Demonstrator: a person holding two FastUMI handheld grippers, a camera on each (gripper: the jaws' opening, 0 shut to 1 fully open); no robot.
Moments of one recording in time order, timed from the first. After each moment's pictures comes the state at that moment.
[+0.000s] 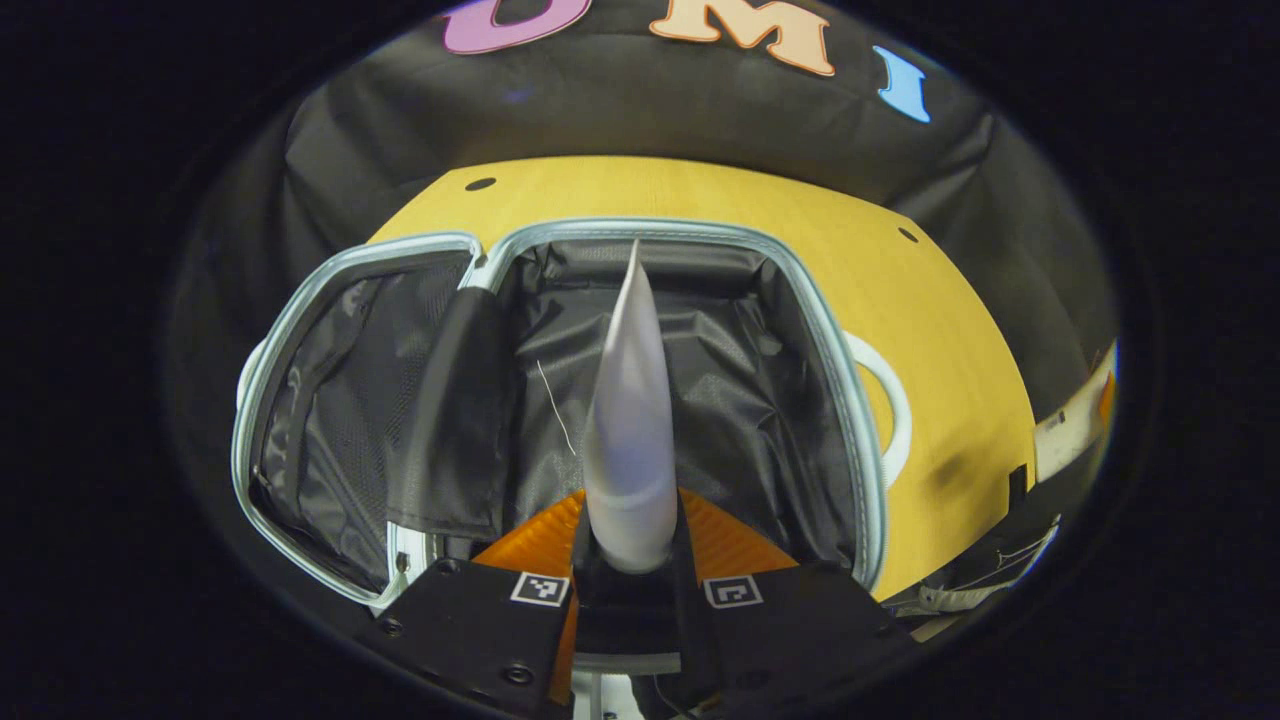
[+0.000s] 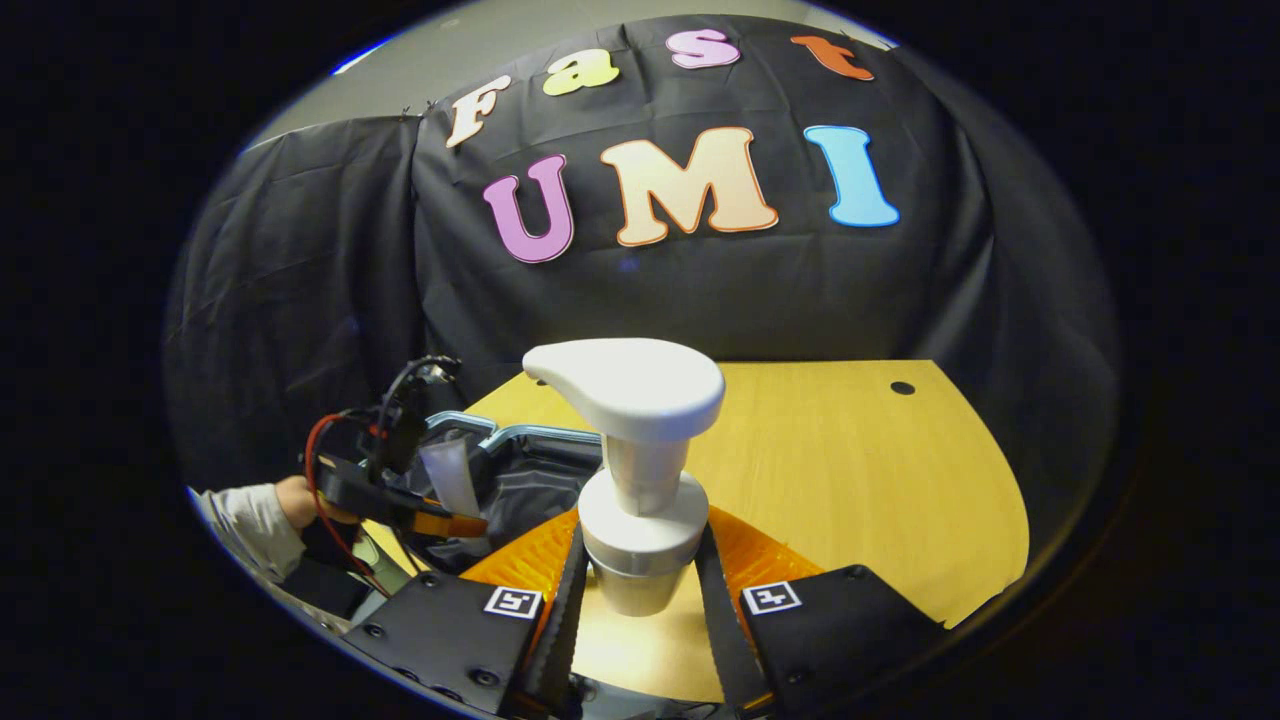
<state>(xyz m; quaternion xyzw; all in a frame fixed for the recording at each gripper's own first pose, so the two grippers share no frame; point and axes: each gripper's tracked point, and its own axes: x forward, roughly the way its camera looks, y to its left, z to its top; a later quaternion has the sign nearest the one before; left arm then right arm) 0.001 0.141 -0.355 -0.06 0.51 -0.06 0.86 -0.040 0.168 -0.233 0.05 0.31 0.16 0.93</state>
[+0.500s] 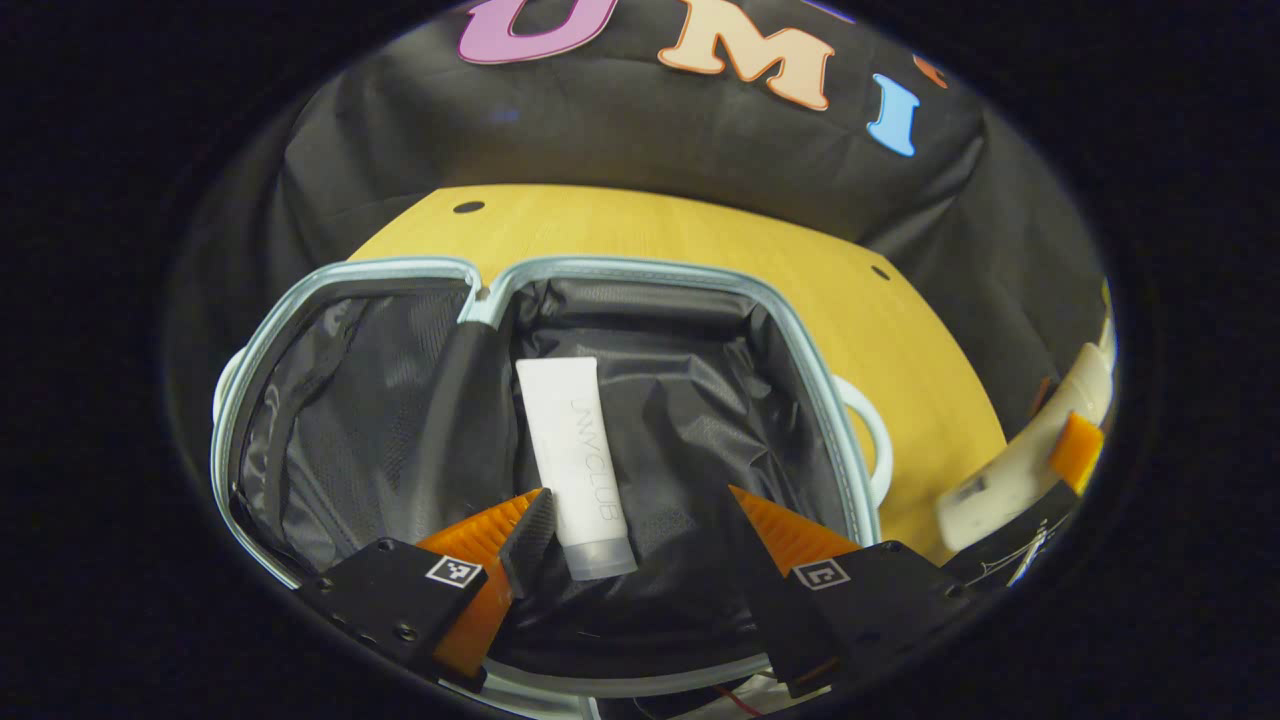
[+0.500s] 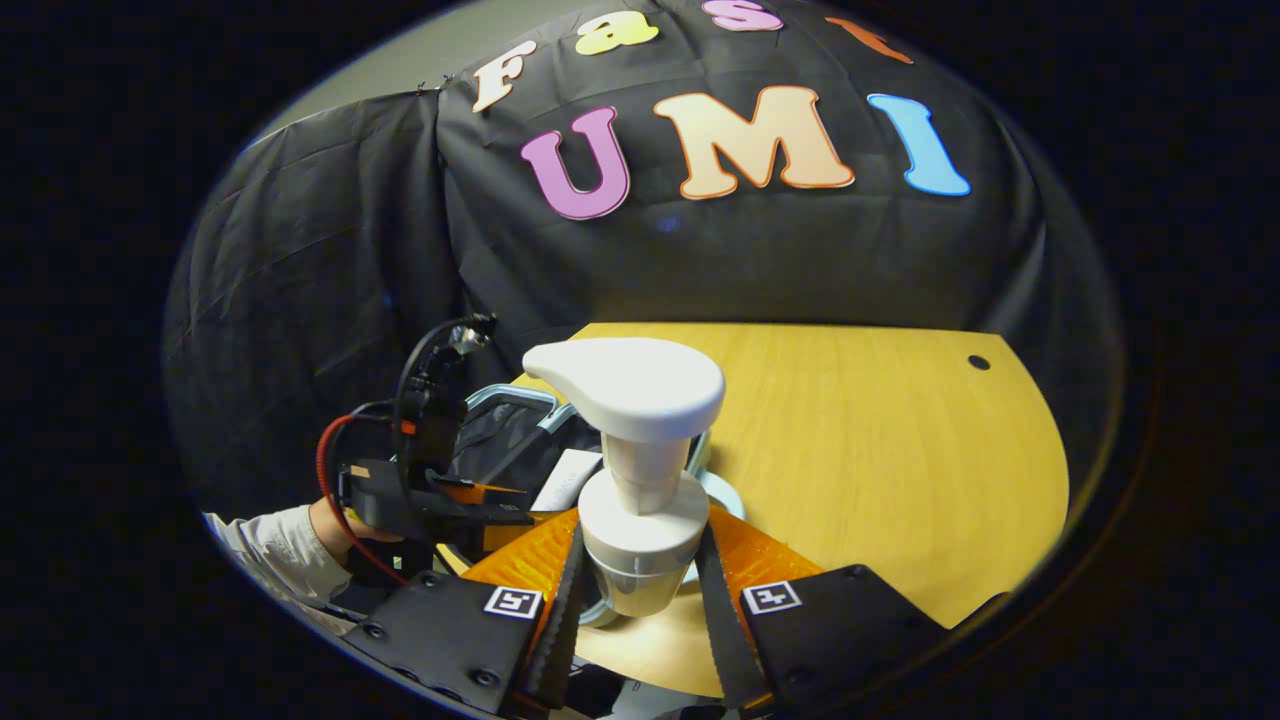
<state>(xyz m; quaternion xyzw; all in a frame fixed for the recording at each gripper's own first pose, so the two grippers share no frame) 0.023 0.150 -0.334 -0.10 0.45 -0.10 0.88 -0.032 0.276 -0.273 0.06 0.38 0.22 0.90</state>
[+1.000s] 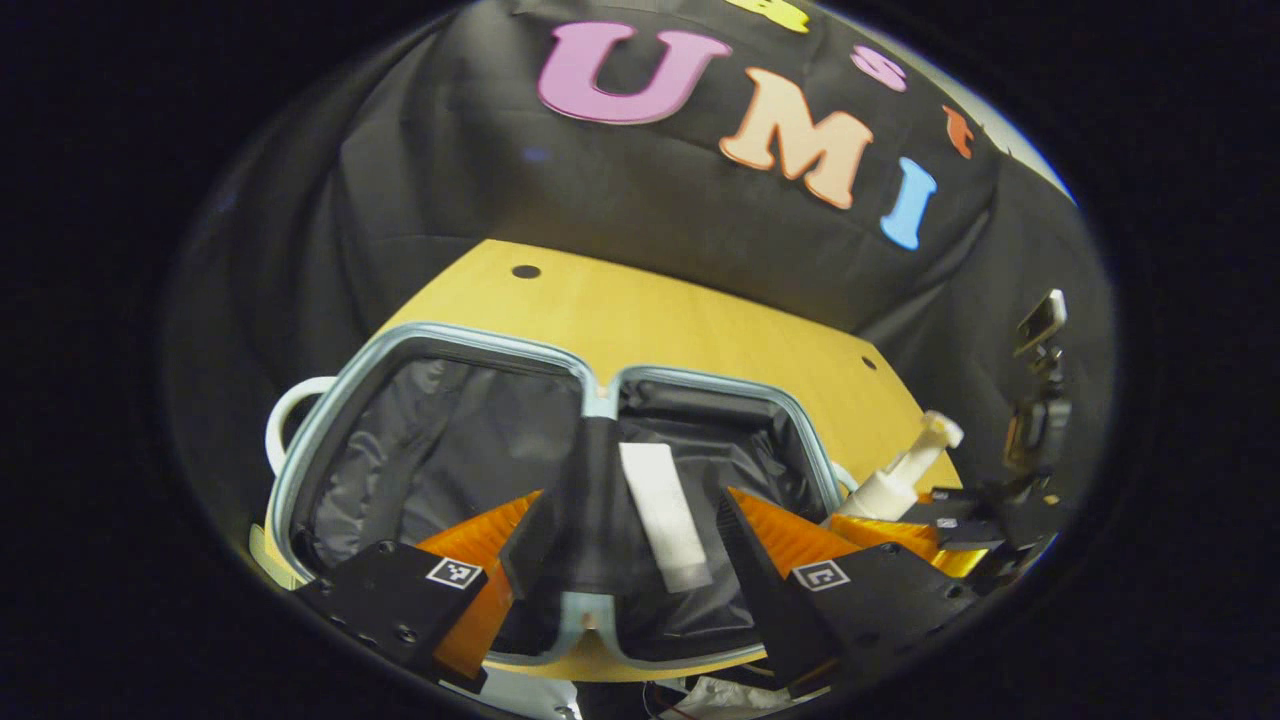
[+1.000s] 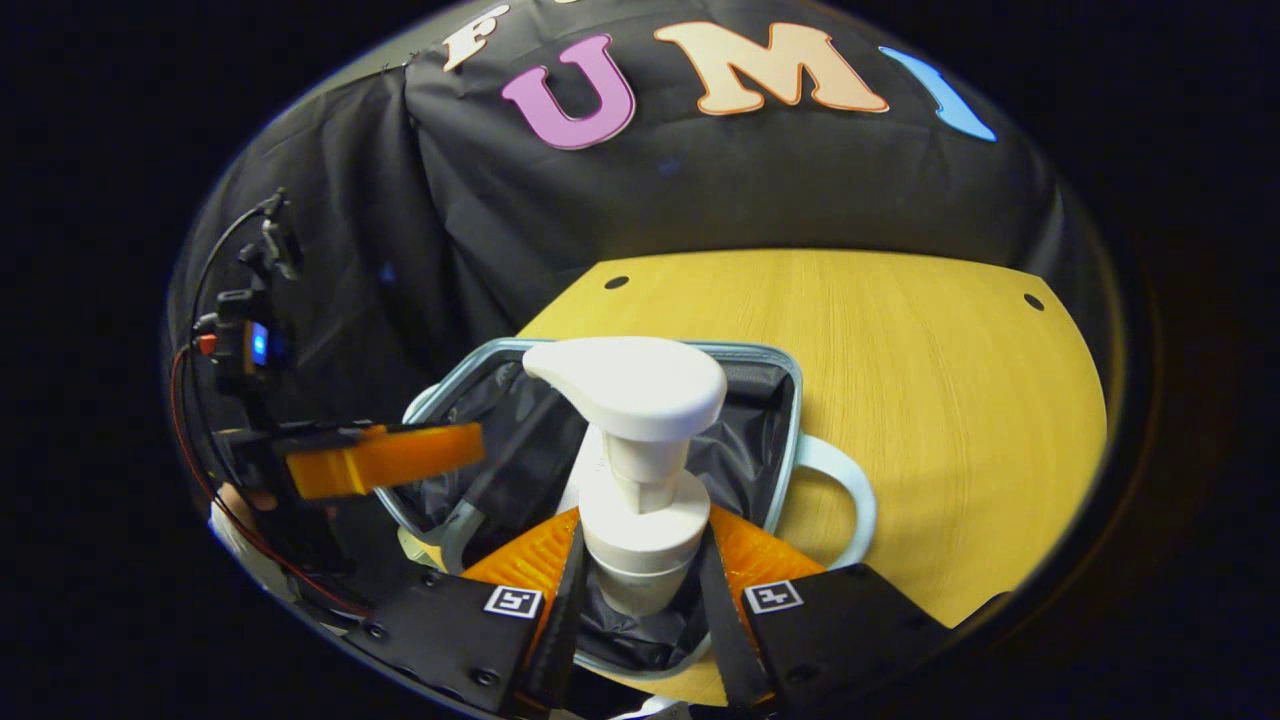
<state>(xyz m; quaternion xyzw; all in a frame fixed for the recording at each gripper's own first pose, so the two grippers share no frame) 0.028 0.259 -0.267 -0.17 0.37 -0.06 0.91 -0.024 0.351 -0.363 0.06 0.47 0.20 0.86</state>
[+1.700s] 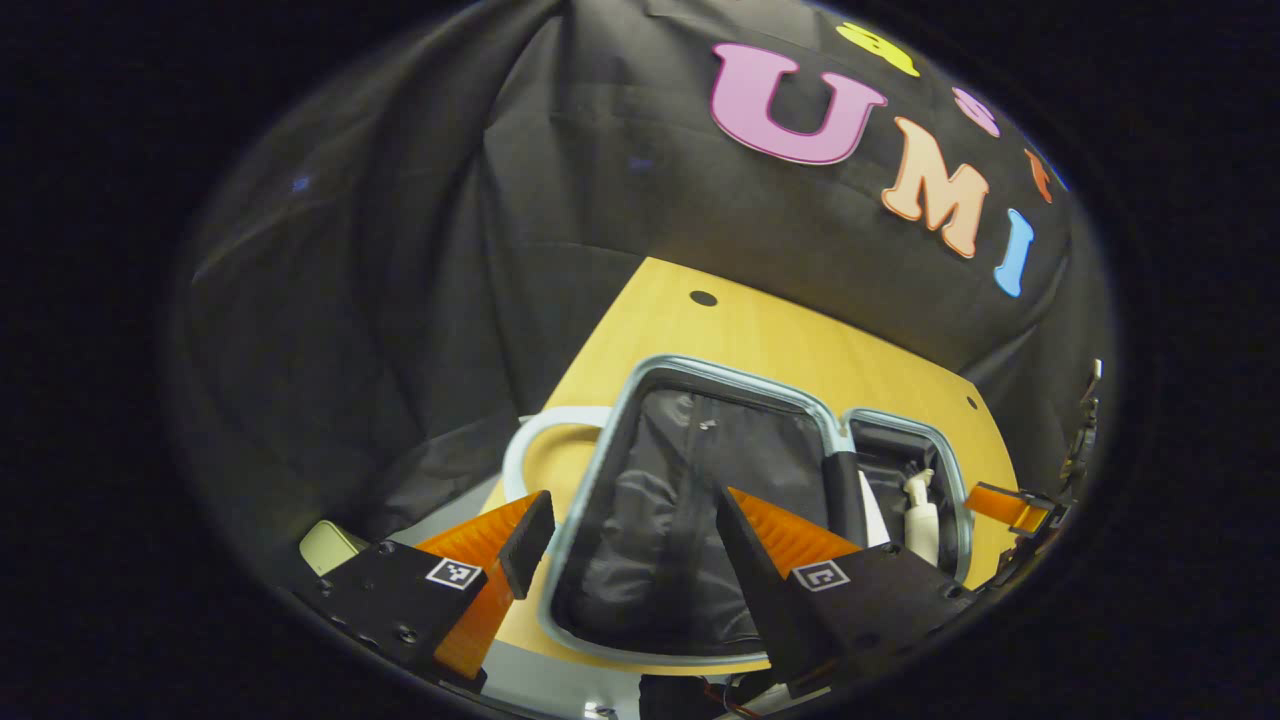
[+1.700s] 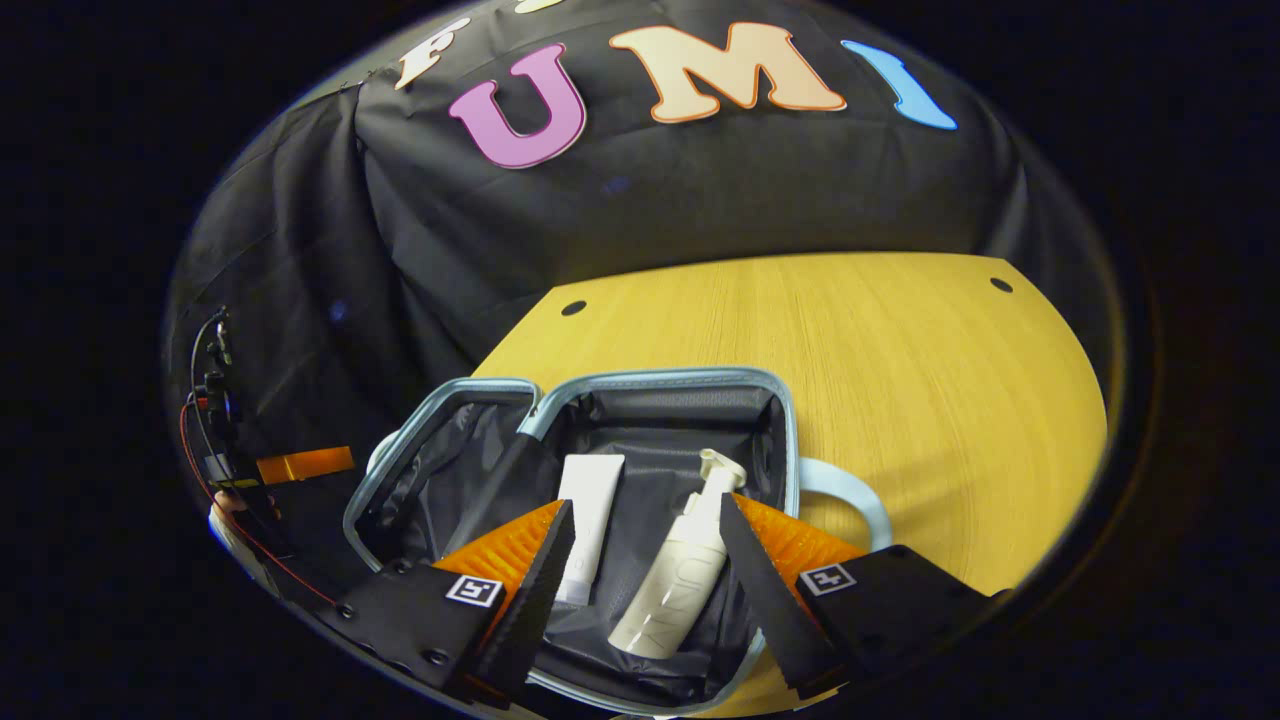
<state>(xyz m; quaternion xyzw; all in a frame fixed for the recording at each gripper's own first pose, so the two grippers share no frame) 0.017 0.463 -0.288 -0.15 0.38 0.06 0.91 0.016 0.362 -0.346 0.09 0.42 0.13 0.89</state>
